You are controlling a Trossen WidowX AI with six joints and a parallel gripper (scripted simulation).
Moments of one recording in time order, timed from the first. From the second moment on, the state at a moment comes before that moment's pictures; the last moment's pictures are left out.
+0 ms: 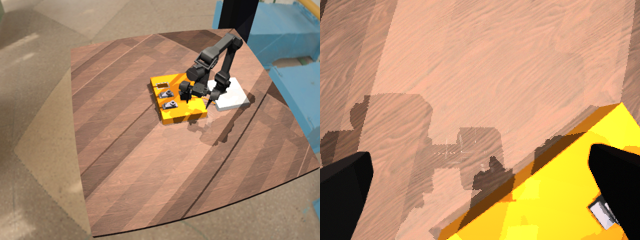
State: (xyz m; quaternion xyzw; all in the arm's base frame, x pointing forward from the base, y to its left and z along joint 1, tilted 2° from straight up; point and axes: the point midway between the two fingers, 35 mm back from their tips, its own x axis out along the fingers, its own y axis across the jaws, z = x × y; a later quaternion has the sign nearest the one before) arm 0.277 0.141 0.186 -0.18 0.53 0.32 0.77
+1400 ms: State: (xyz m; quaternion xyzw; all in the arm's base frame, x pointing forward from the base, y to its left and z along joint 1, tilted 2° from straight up) arm 0.223 -0.006 0.136 0.12 0.69 -0.13 0.70
